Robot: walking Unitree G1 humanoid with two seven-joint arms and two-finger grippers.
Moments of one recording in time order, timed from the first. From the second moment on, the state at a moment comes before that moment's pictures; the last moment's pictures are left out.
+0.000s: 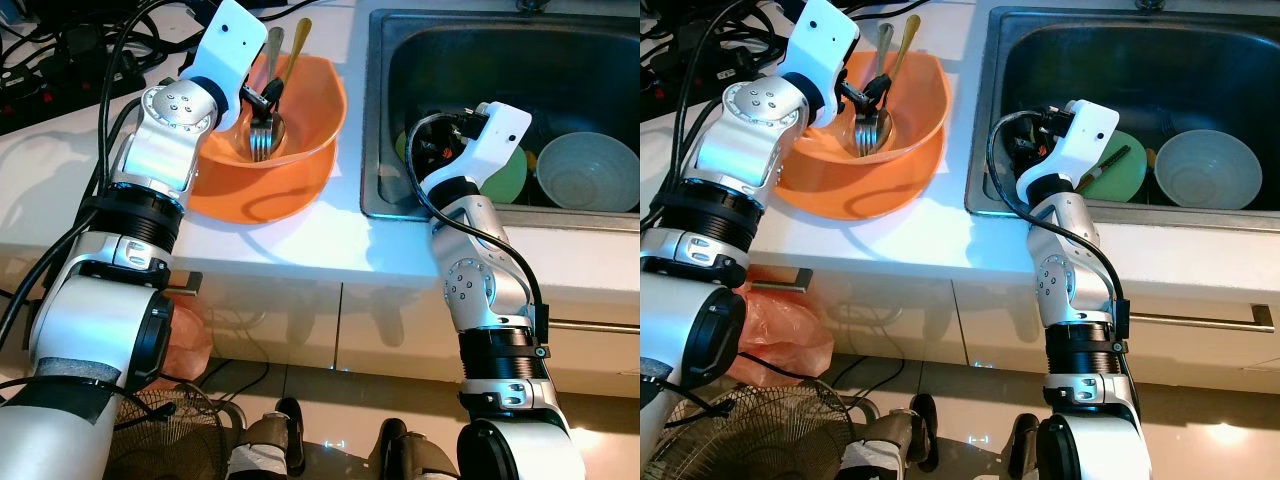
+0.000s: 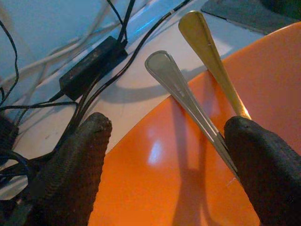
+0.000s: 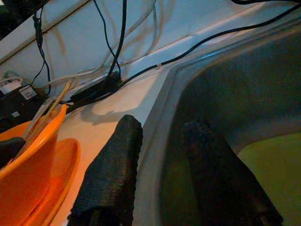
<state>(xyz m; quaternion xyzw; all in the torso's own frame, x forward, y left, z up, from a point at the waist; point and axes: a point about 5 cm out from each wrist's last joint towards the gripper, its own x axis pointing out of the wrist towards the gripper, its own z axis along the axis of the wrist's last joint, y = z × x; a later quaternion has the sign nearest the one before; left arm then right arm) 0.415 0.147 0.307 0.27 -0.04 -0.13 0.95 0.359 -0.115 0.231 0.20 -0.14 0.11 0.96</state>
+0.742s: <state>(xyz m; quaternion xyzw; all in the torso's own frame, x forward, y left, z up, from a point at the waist) 0.417 0.152 0.301 0.15 -0.01 -0.10 0.98 0.359 -0.115 0.231 0.20 -0.14 0.11 0.96</state>
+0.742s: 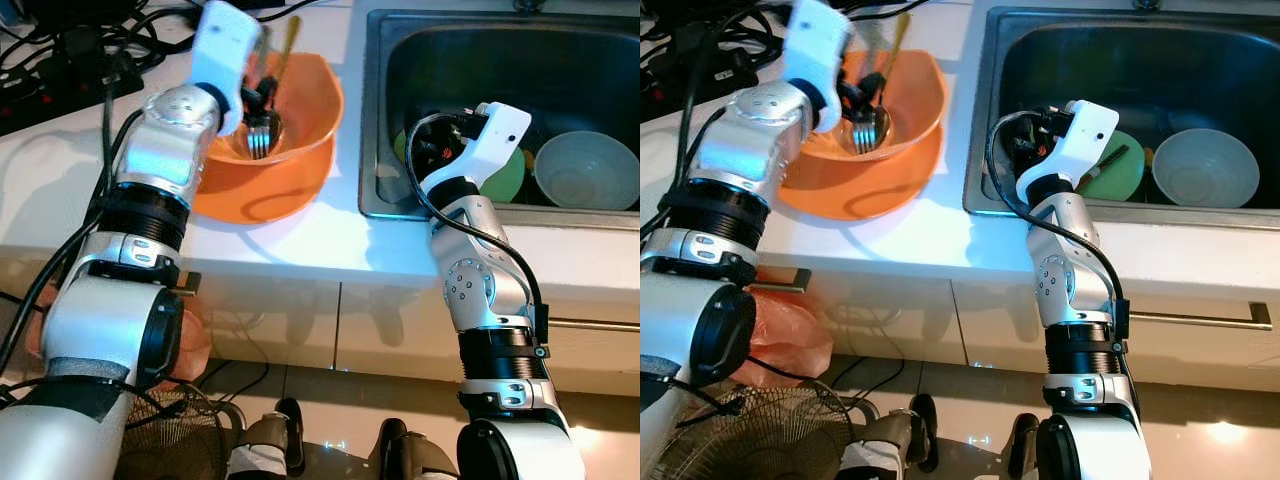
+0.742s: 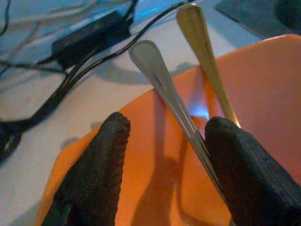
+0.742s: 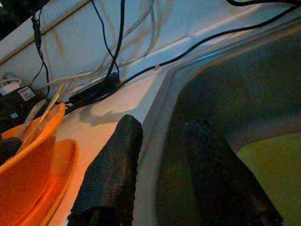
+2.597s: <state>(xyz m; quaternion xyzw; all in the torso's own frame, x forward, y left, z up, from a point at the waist) 0.416 0.141 0.299 0.06 0.04 -0.18 0.98 0.359 -0.115 0.231 0.20 -0.14 0.10 0.96</state>
